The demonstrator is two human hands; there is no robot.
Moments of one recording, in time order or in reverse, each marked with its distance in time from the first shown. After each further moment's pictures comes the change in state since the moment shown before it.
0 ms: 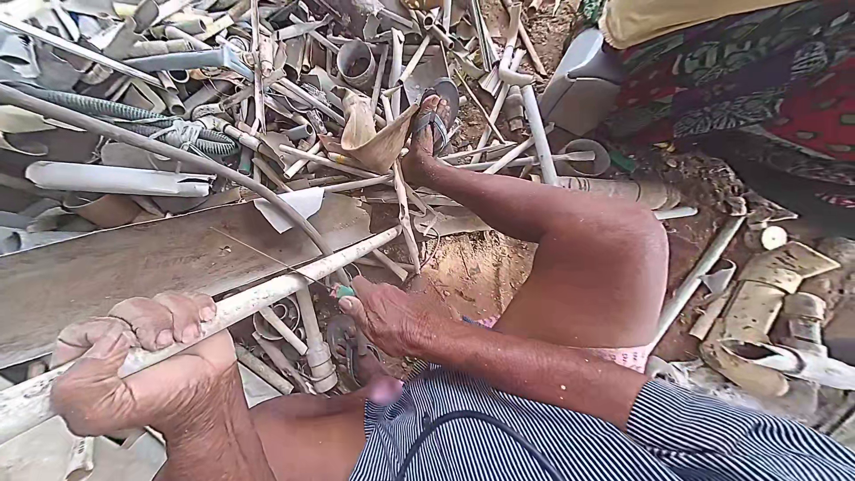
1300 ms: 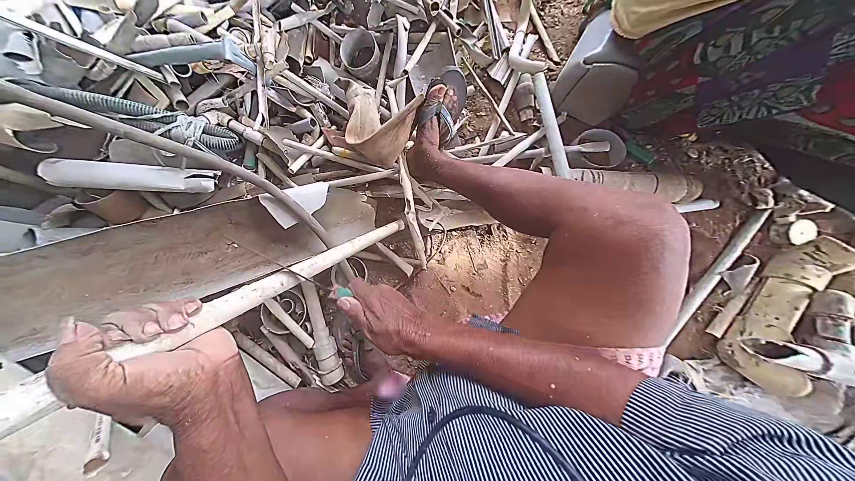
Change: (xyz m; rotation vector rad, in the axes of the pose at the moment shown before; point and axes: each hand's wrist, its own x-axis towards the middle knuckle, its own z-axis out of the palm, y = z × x) left_hand 0.006 0.000 0.005 0.257 0.408 -0.019; right_hand 0.015 0.011 0.015 0.069 -0.001 -0.027
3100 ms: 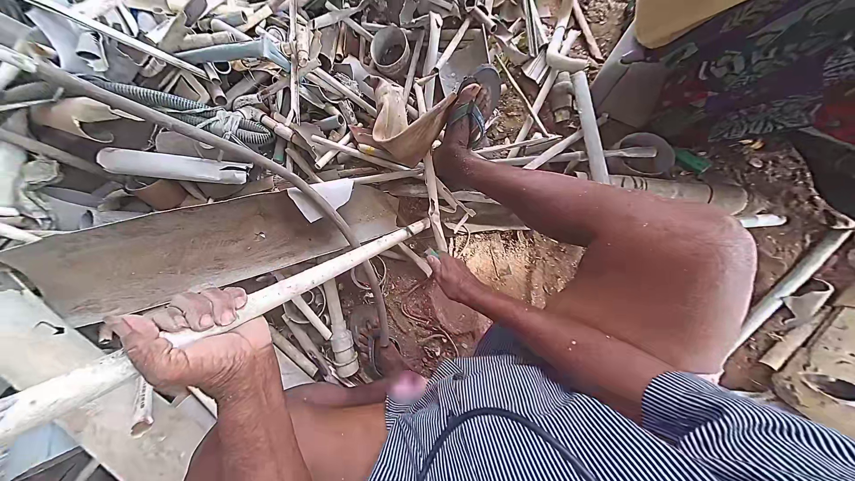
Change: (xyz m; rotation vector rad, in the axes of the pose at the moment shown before) left_hand 0.001 -0.008 -0.011 -0.186 -0.131 0.030; right_hand 0.025 0.100 -0.026 -0.068 0.106 0.446
